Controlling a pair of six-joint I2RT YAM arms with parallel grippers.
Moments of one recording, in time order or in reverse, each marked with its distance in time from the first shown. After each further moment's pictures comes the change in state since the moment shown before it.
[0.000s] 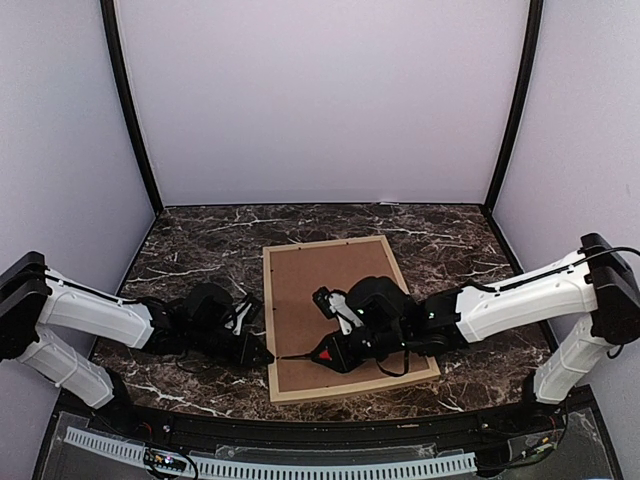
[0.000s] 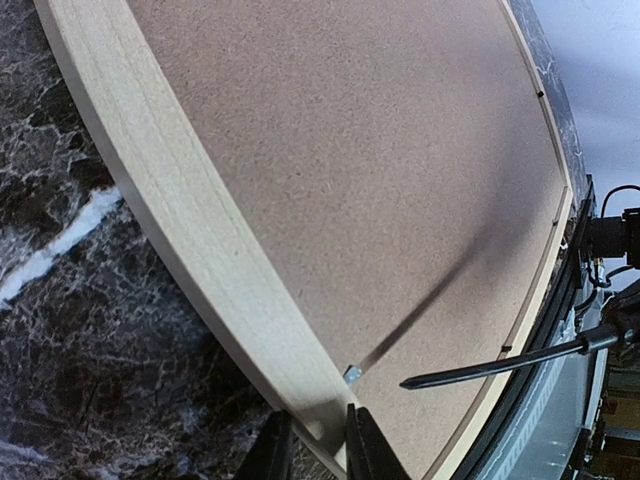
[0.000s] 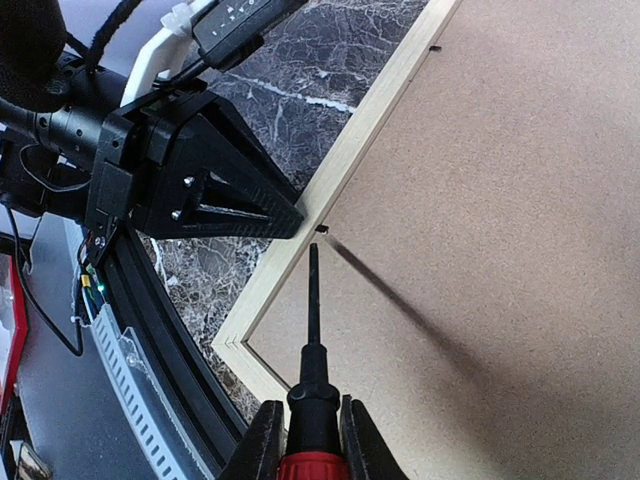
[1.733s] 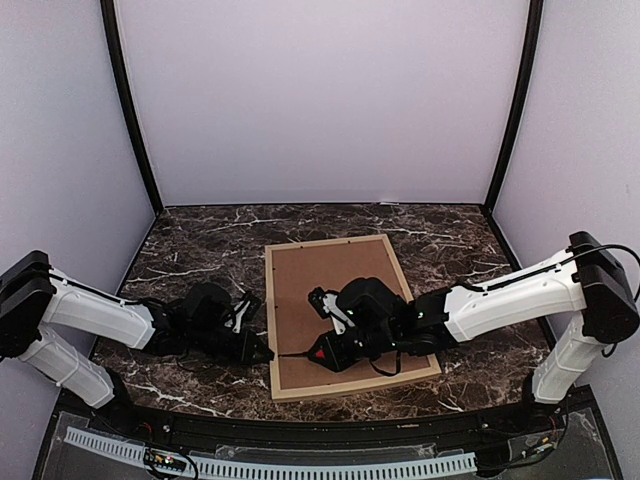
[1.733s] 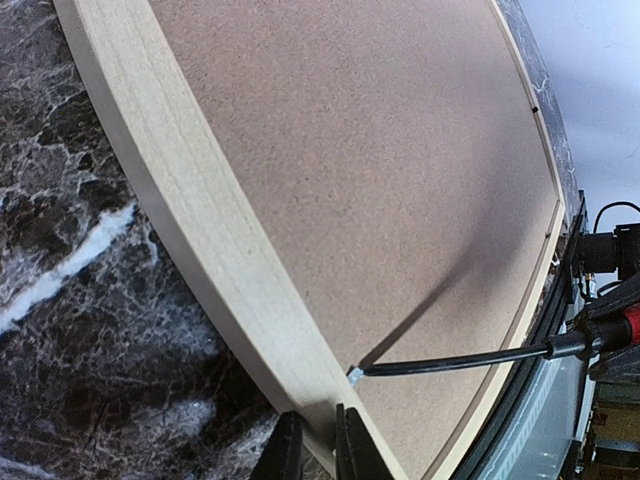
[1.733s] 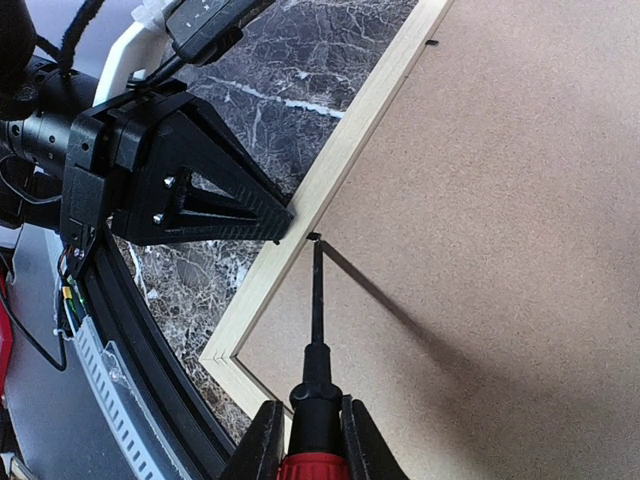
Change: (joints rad) left arm 0.013 0.023 -0.017 0.072 0.016 -0.026; right arm 0.003 0.064 0.045 -0.011 0.030 0.004
